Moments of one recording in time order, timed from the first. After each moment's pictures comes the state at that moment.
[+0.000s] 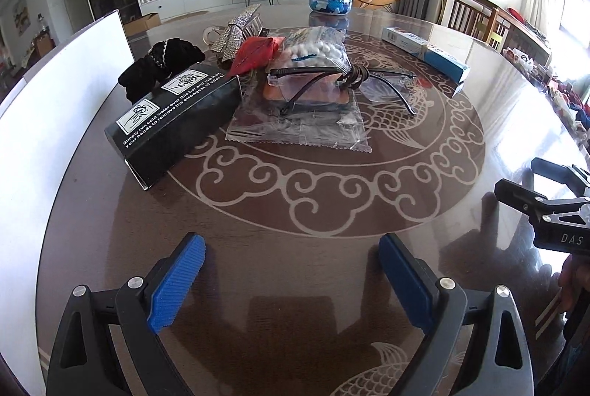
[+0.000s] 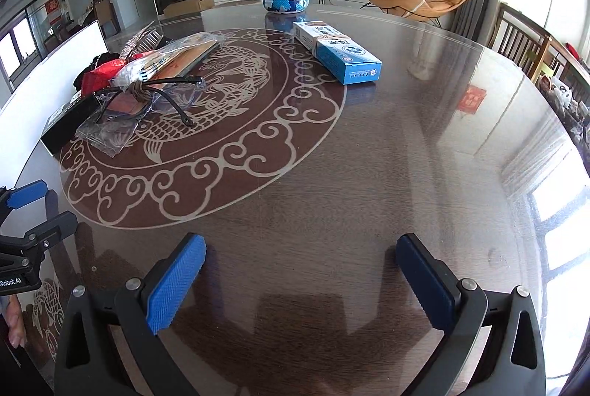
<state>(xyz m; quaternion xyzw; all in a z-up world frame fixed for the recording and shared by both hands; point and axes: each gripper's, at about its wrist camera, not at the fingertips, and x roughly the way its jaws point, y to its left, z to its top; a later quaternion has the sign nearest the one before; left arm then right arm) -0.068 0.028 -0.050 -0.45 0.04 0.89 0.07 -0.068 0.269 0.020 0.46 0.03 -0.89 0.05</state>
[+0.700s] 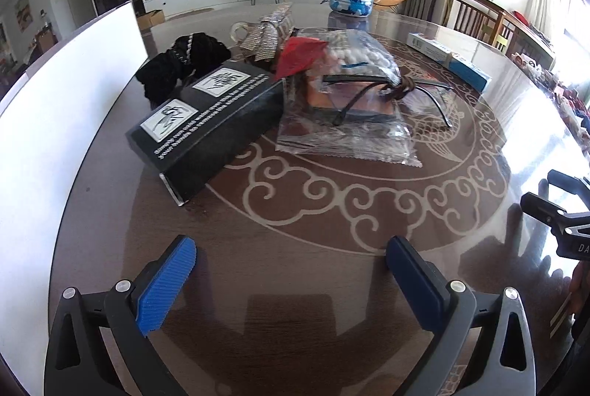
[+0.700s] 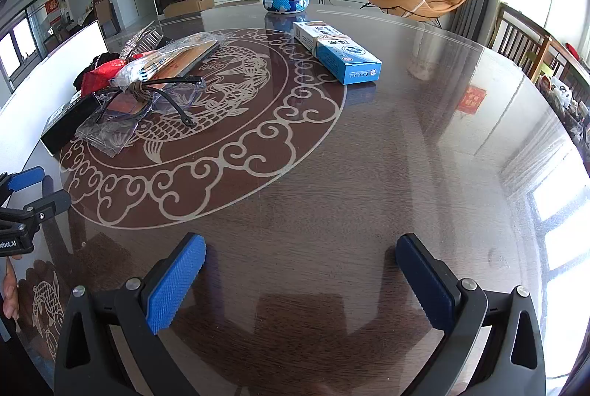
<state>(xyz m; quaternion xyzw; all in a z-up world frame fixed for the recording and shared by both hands) -0.088 -0.010 -0.048 -0.46 0.03 0.89 0.05 -0.068 0.269 0.021 0.46 0.03 -0.89 0.05</state>
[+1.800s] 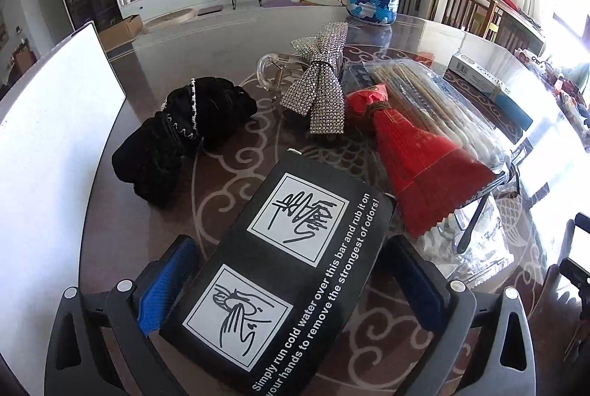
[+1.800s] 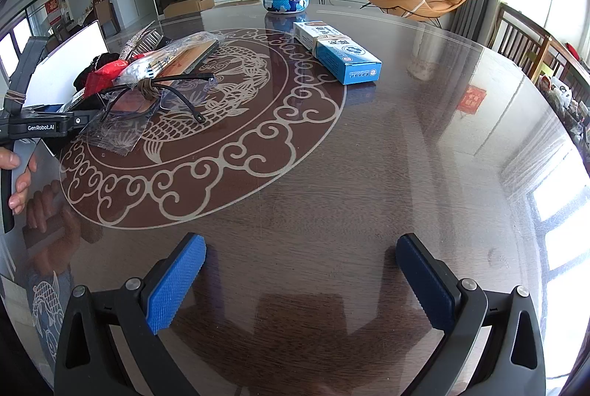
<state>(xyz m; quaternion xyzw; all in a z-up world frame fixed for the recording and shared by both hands) -0.196 -0.036 -0.046 -0.47 0.06 0.87 0.10 -0.068 0.268 0.021 0.46 0.03 -0.89 0.05</state>
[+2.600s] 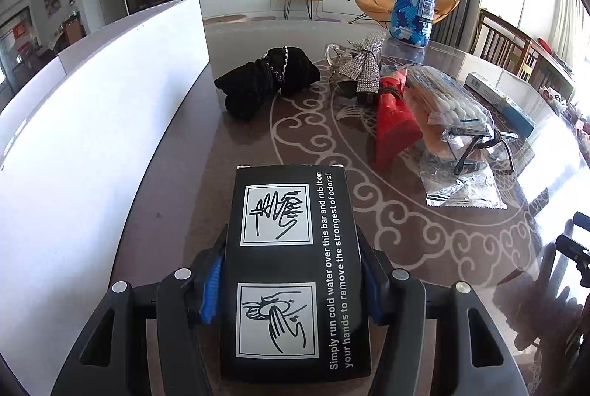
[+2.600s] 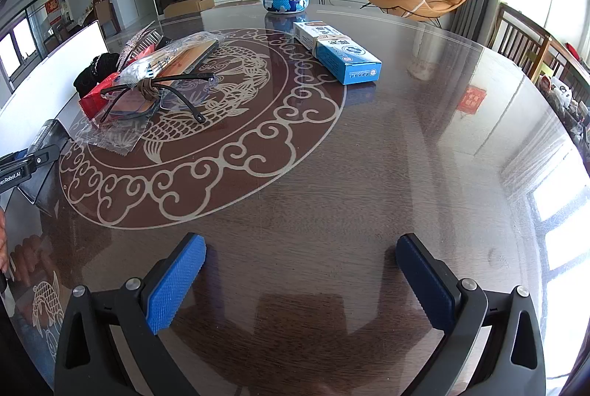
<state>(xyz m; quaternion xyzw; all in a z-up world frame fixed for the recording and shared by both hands) -0.113 -0.073 -0.041 -0.44 0.01 0.90 0.02 -0.068 0.268 0.020 0.46 0.03 -0.89 0.05</state>
